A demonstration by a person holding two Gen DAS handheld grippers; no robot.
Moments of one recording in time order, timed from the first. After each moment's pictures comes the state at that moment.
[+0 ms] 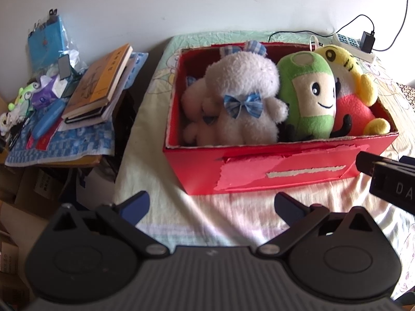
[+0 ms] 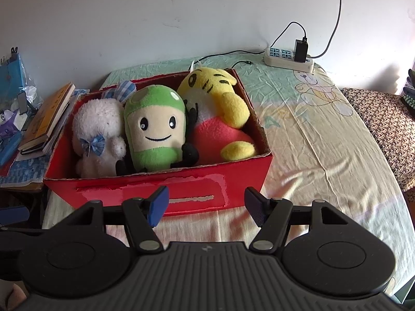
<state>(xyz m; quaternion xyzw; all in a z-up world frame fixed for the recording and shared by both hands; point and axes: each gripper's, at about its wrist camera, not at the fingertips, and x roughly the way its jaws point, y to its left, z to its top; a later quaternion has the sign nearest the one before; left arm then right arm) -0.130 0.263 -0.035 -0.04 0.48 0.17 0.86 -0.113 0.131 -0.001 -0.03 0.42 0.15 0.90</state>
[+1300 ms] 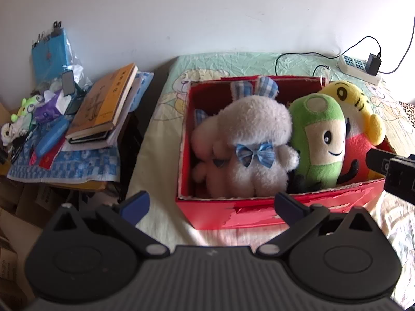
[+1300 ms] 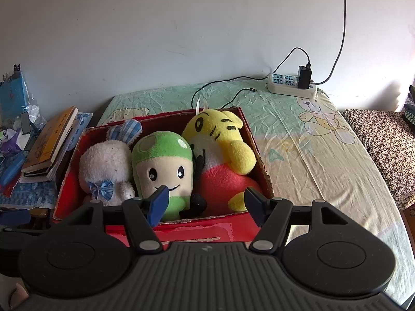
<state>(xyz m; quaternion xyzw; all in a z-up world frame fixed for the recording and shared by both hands) -0.105 0.281 -0.013 -0.04 0.45 0.18 0.87 -0.092 0.147 0.022 -0.02 0.38 0.15 0.91</state>
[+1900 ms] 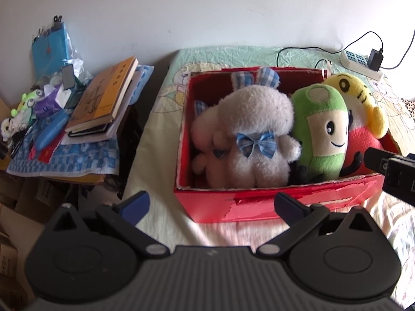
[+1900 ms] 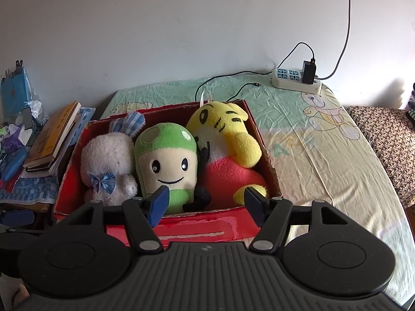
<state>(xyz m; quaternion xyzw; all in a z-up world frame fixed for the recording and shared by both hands) -0.107 0.280 -0.019 -0.05 0.46 0.19 0.87 -0.093 0.149 0.016 -0.02 0.39 0.16 0.91</state>
